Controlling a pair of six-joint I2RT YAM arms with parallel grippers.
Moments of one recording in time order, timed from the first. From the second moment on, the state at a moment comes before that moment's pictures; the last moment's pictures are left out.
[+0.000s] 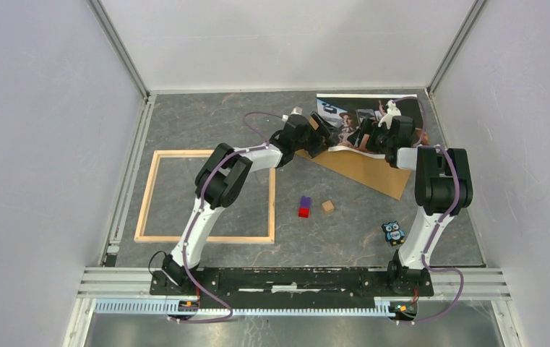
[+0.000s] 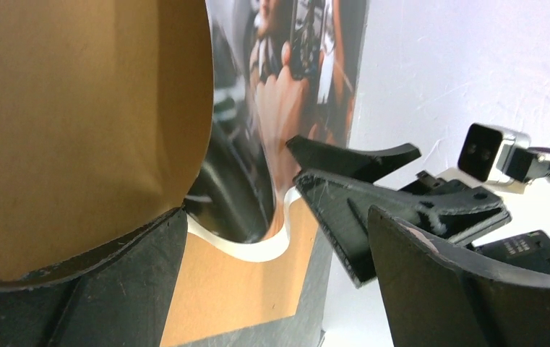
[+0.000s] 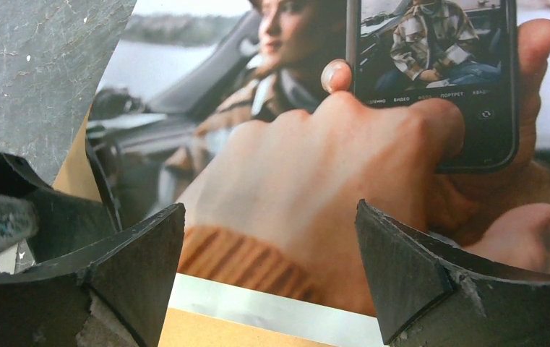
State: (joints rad) left arm -0.68 2.39 1.66 0.35 0.18 -1.29; right arm -0.06 1.94 1.00 0.38 -0.41 0.28
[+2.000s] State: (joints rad) left arm -0.60 2.25 2.05 -0.53 0.12 -0.77; right arm -0.06 1.73 1.00 0.11 -0.25 0.14
